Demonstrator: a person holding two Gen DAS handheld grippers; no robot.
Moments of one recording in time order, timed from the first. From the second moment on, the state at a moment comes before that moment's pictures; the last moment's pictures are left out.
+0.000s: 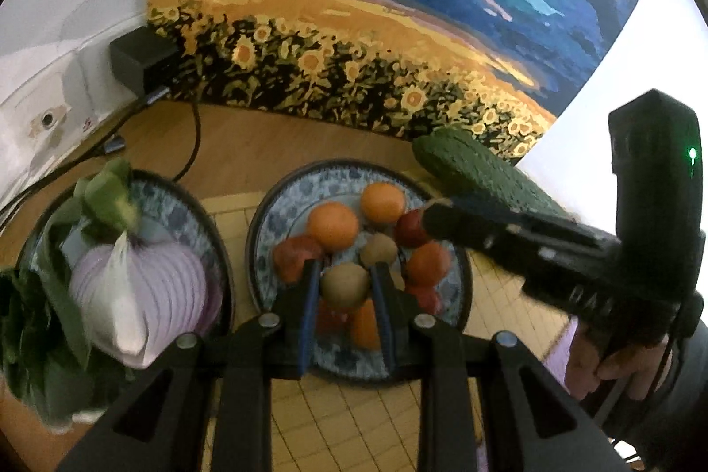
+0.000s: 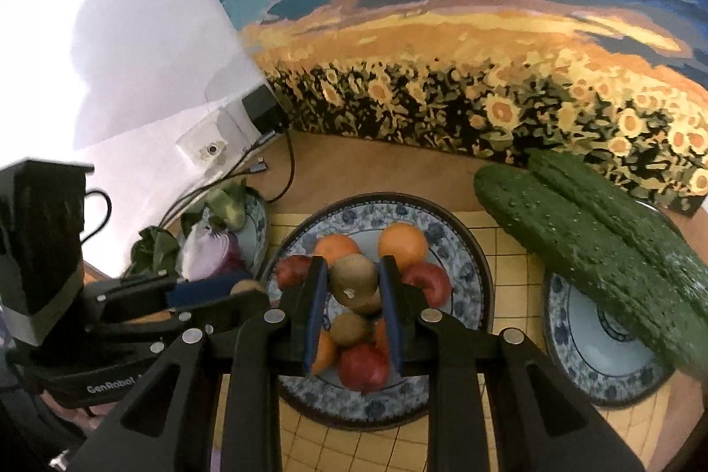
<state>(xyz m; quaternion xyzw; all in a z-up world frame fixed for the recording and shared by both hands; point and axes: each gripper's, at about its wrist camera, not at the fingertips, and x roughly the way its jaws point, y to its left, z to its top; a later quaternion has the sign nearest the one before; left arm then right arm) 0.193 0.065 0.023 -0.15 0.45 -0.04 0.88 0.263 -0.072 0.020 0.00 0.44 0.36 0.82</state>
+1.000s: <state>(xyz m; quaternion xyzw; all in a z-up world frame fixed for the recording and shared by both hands) 0.217 0.065 0.006 -0.16 0.47 -0.06 0.87 0.270 -0.056 -0.003 0.00 0.46 0.36 0.81</state>
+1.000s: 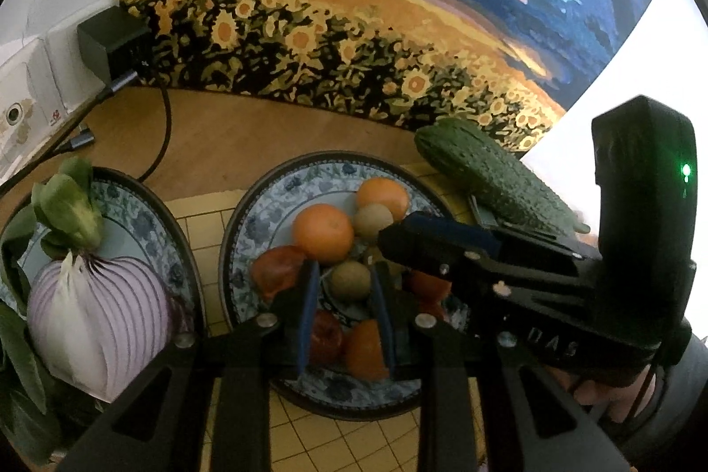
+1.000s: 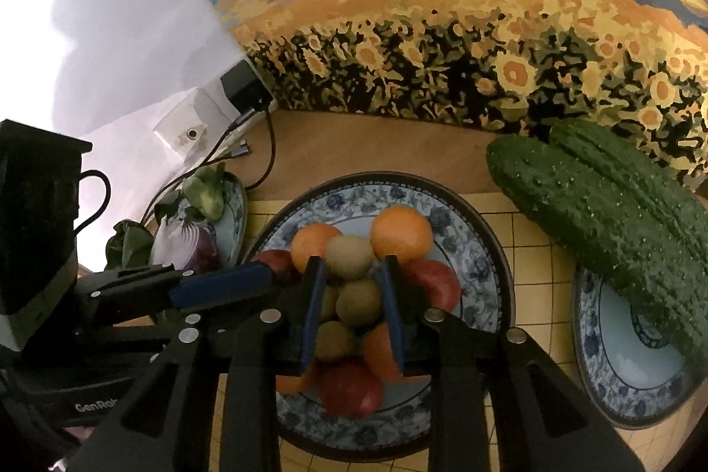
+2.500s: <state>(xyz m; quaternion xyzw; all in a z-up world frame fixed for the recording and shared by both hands) 0.104 0.036 0.061 -0.10 0.39 0.01 0.91 0.152 -0.143 0.052 0.00 0.39 0.30 0.87</state>
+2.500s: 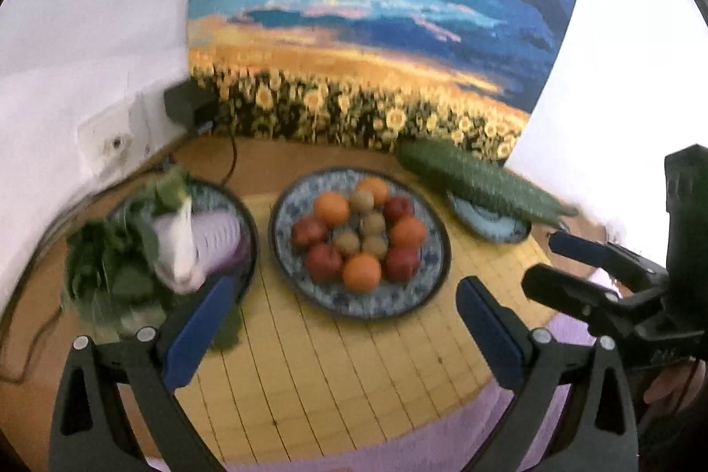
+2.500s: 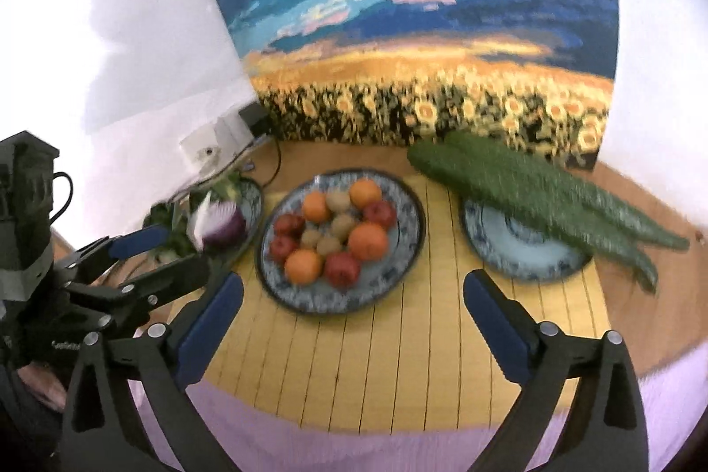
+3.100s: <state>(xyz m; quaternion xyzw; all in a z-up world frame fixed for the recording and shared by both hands) 0.089 0.038 0.053 -0.12 0.39 0.01 0.91 0.125 -0.139 0.040 -0.01 0.39 0.31 0.87</state>
